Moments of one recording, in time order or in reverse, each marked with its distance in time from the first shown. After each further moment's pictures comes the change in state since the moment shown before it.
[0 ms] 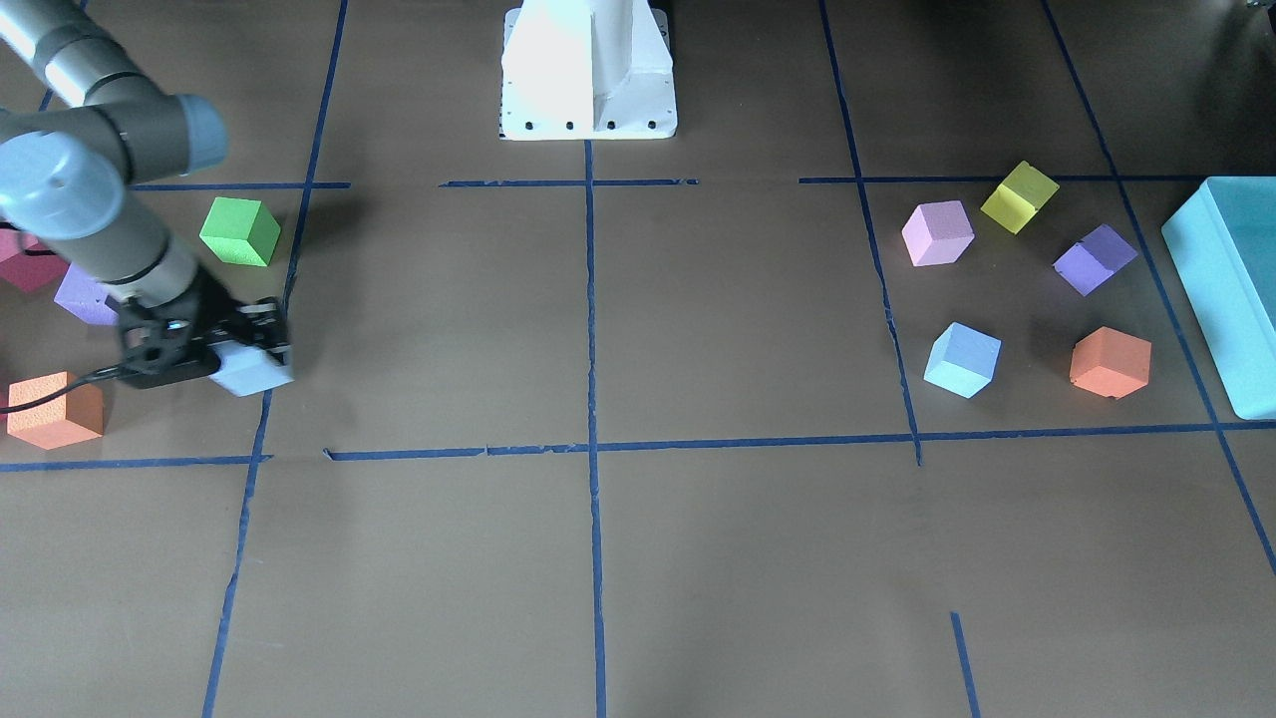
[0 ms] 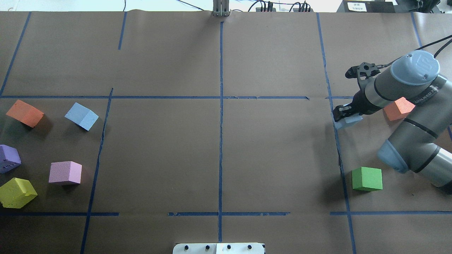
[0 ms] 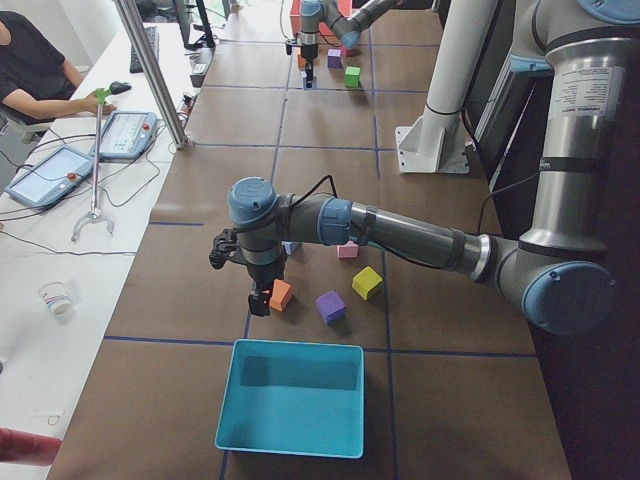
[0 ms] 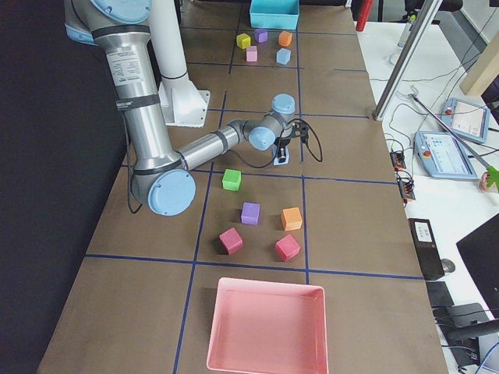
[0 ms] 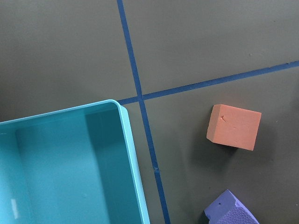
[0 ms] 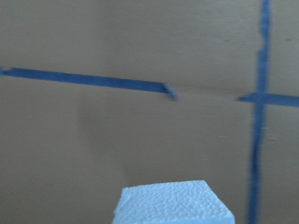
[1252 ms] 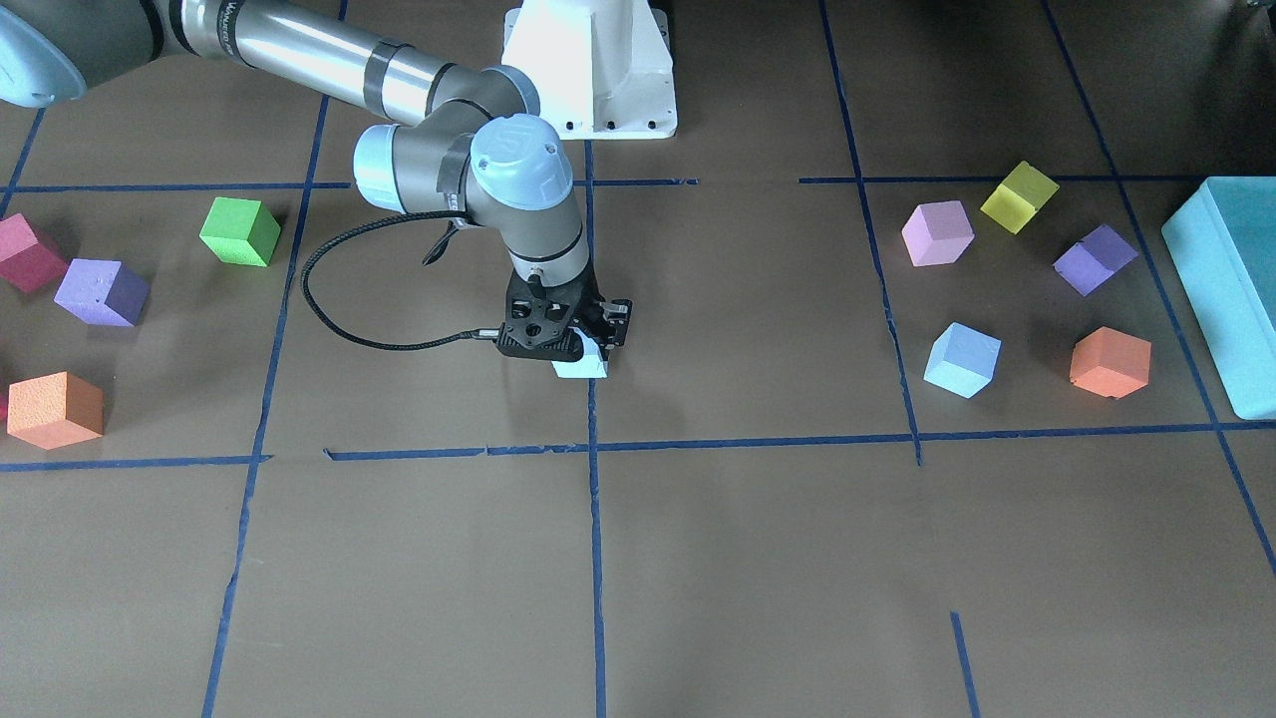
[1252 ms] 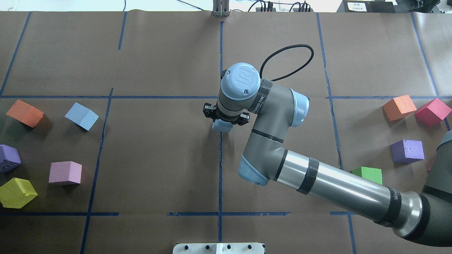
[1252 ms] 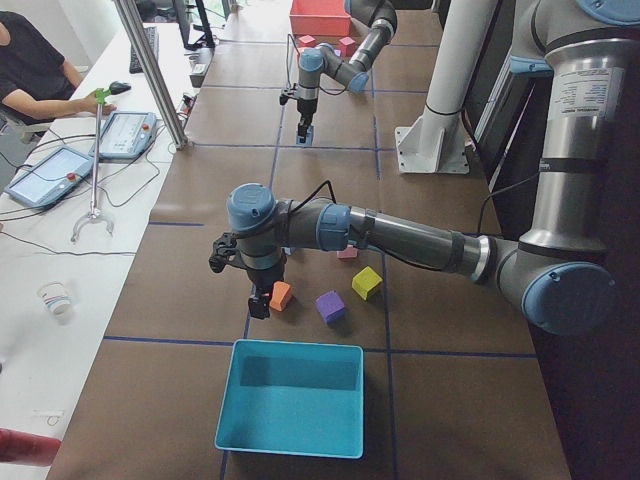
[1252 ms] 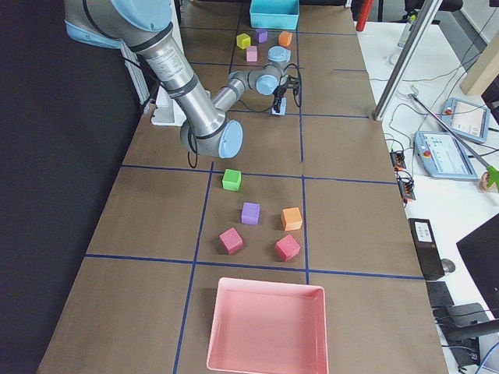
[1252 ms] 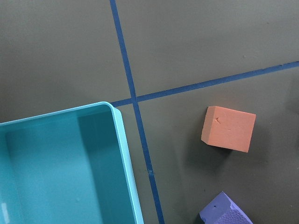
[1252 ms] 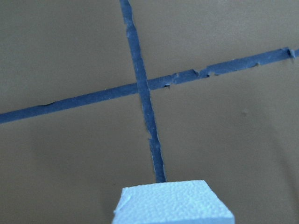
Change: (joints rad) left arm 0.002 0.002 0.018 -0.019 -0.013 0.000; right arm -0.229 0.511 -0.342 -0.100 -0.232 0.437
